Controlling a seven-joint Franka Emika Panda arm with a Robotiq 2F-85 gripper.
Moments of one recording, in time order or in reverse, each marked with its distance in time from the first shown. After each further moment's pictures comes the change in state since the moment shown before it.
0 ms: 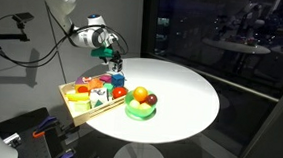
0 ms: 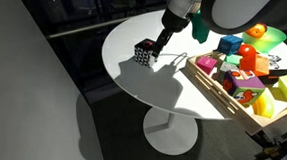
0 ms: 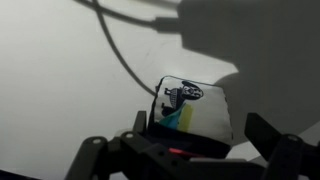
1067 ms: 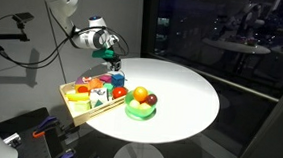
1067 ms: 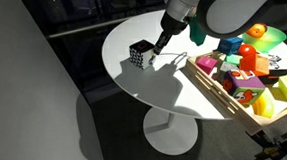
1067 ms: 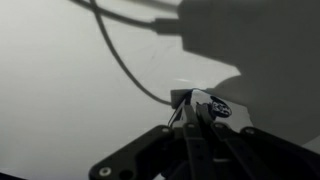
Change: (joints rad) arm 0.029 0.027 -0.037 0.023 0.000 0.000 0.007
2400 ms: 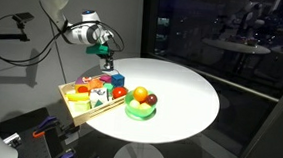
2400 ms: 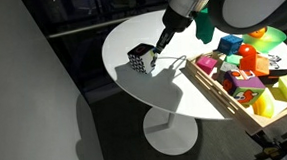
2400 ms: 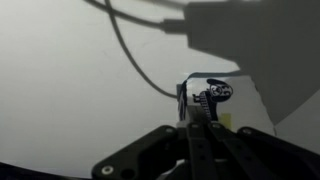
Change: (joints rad) arm -0.001 -0.106 0.040 -0.096 0.000 -0.002 -0.002
